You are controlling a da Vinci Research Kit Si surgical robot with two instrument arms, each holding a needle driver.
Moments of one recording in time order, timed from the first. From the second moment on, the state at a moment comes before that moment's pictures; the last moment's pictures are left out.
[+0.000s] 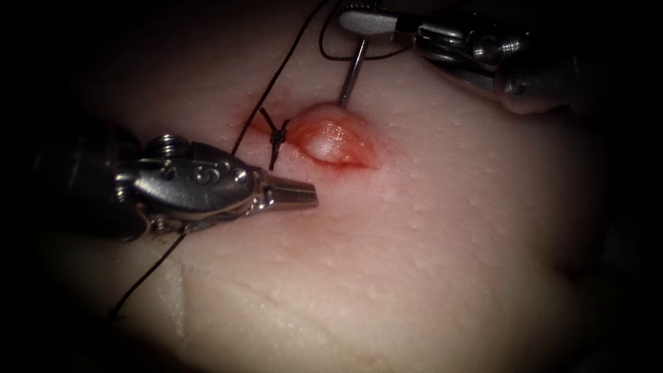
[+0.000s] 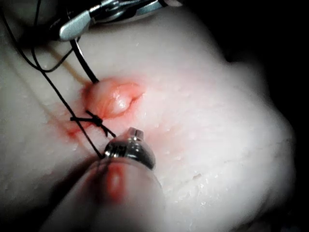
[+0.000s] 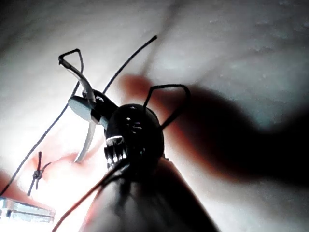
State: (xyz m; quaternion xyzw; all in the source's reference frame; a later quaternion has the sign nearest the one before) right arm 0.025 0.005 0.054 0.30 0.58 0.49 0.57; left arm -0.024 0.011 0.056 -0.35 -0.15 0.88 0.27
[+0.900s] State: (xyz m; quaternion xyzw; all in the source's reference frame) right arm 0.024 0.006 0.055 0.28 0.59 0.48 0.59; left arm -0.024 0.011 0.056 -0.35 -0.15 0.88 0.27
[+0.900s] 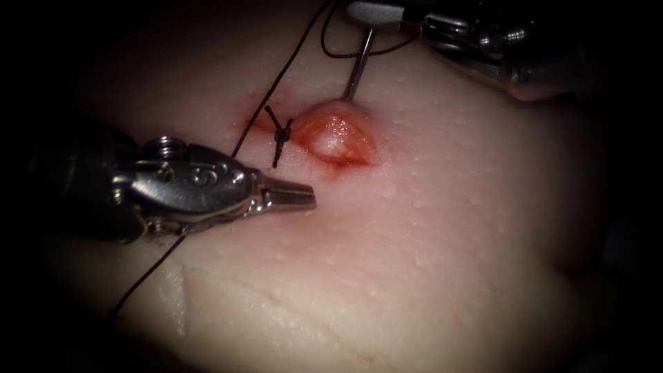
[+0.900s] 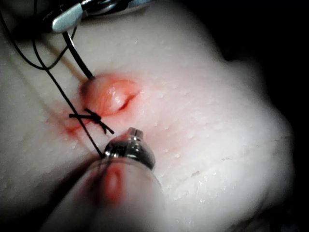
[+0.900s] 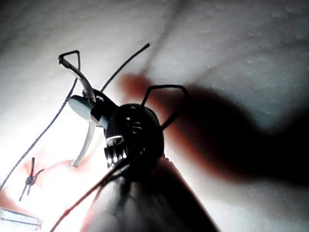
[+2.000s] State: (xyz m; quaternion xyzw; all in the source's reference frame) right arm 0.026 0.004 0.056 0.37 0.56 0.54 0.51; left arm -0.025 0.011 0.056 -0.35 -0.15 0.88 0.27
